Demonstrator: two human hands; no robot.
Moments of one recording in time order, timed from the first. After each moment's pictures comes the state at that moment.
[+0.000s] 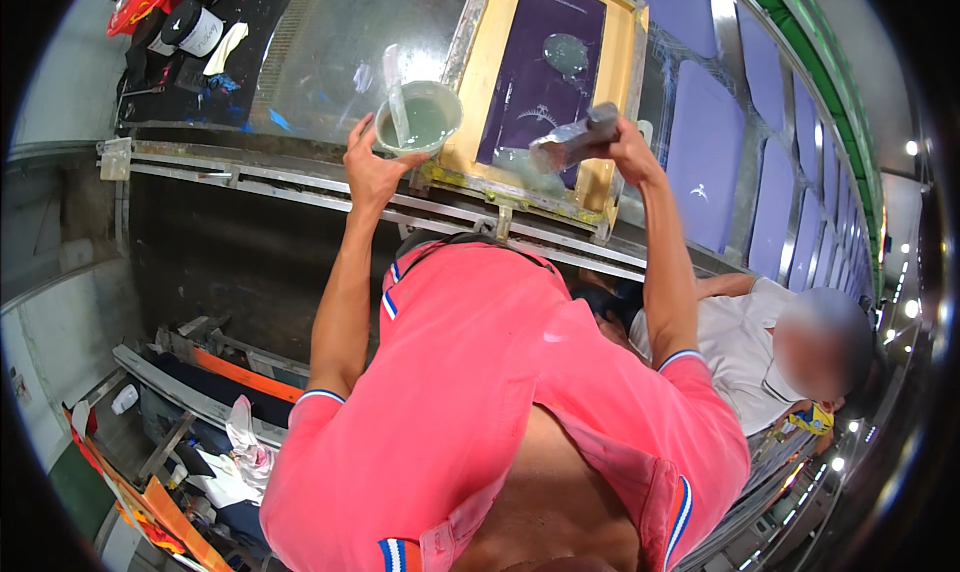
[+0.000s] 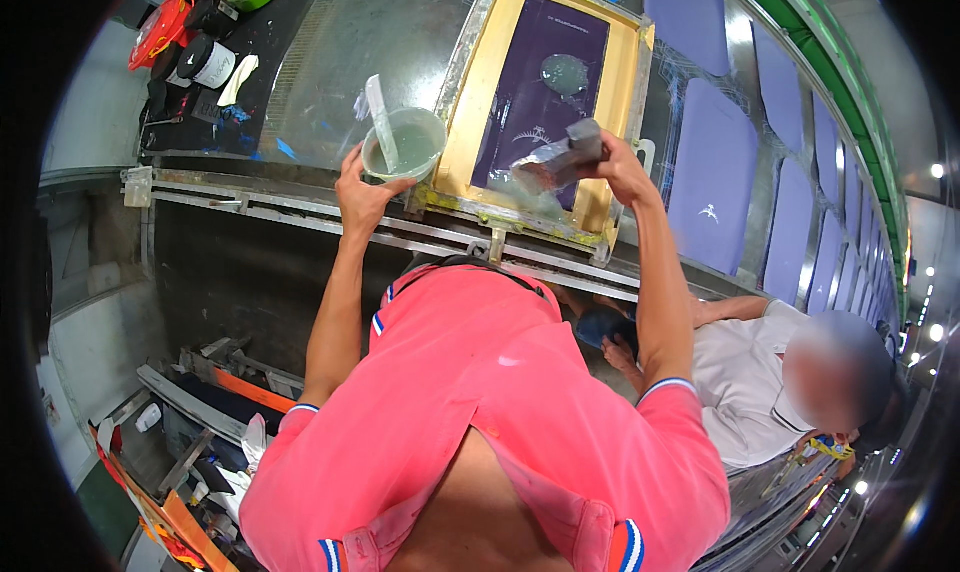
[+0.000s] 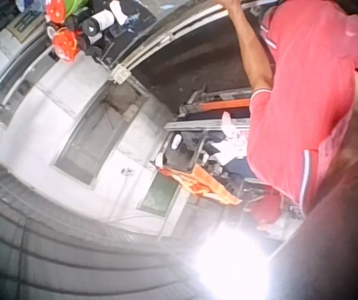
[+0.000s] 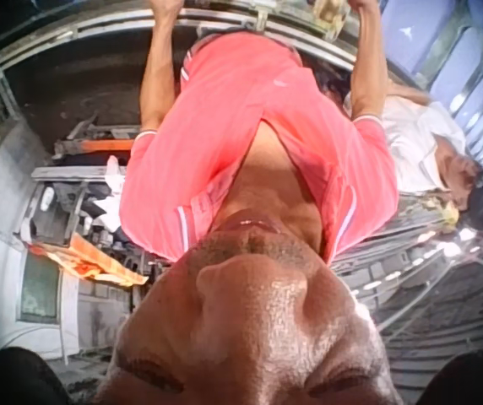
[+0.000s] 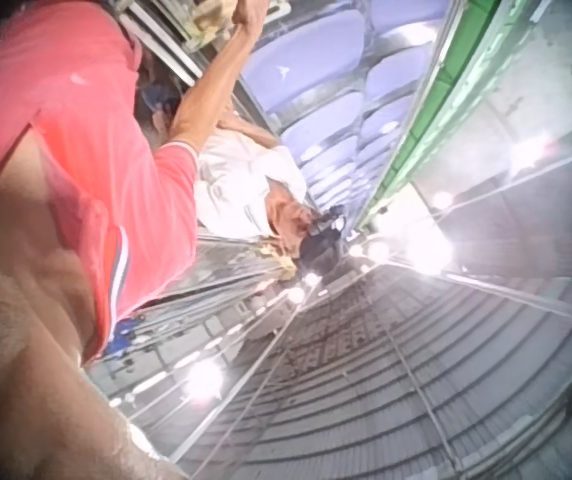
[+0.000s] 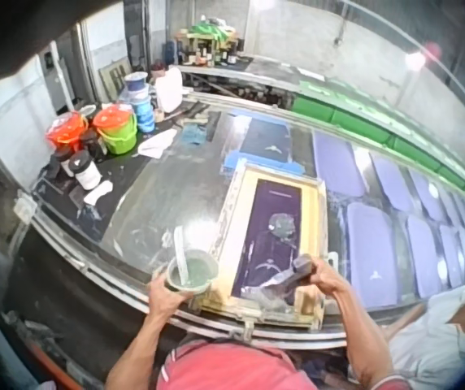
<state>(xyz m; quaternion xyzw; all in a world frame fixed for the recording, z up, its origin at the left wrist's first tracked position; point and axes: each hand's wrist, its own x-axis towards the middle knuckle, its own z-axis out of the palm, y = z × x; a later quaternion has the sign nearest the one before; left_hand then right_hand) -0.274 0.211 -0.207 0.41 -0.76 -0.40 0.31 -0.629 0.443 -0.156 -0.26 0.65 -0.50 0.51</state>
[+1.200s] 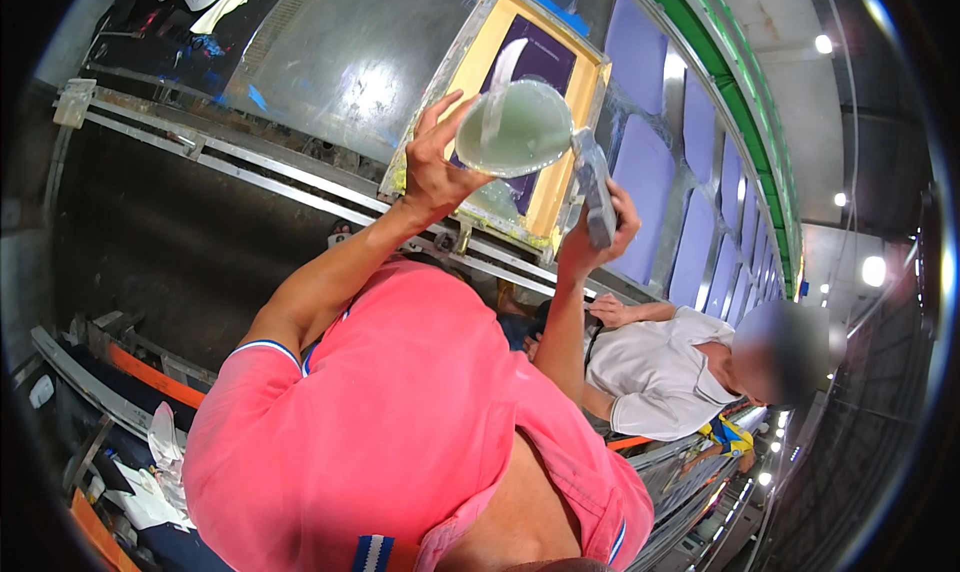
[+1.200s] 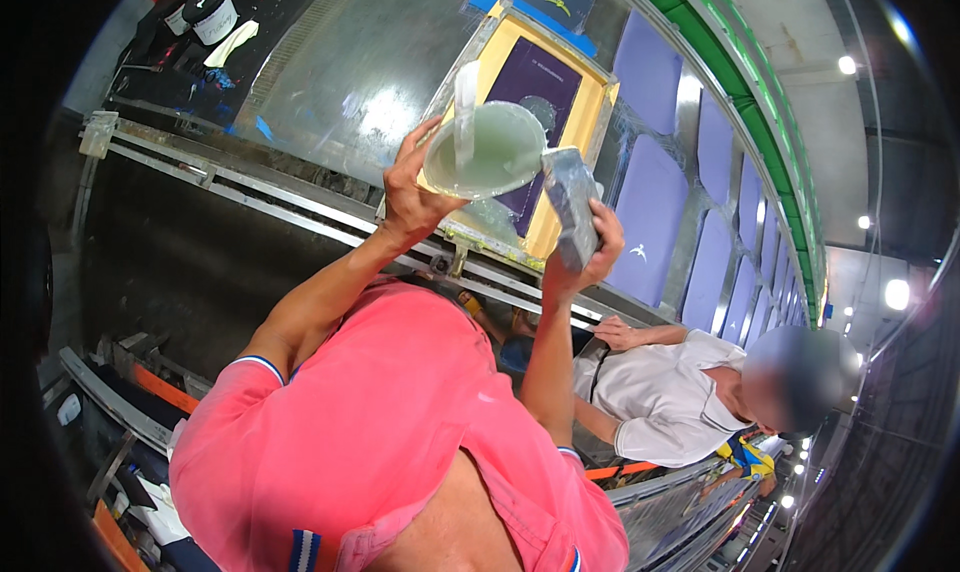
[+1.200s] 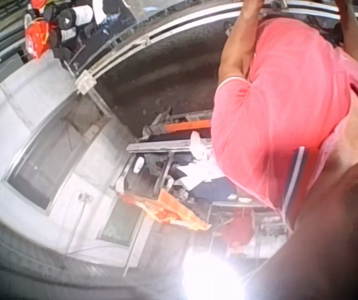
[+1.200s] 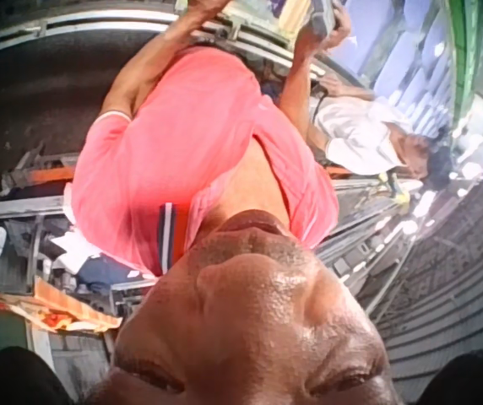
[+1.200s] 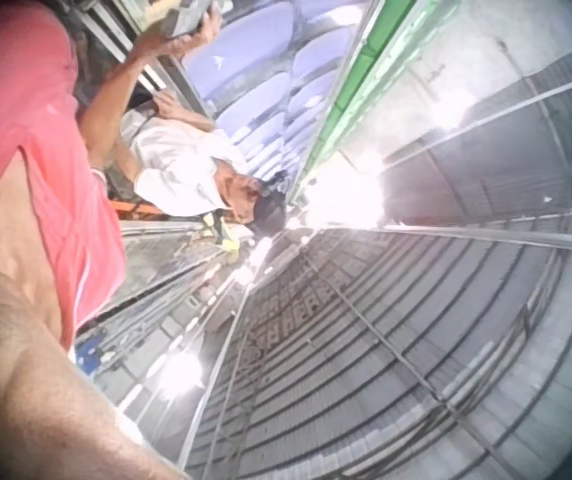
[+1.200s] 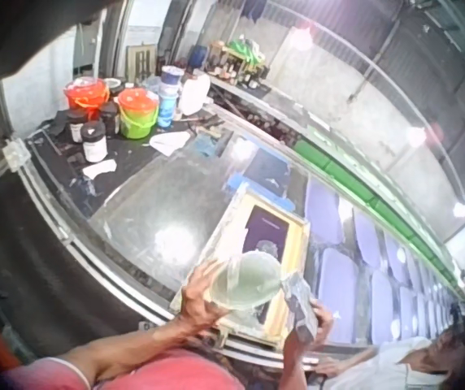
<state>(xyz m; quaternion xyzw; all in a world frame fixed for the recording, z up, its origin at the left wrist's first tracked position) -0.331 0.257 -0.123 0.20 -0.71 -0.47 0.49 -0.480 0.438 -0.097 -0.41 0.68 -0.55 -0.27</state>
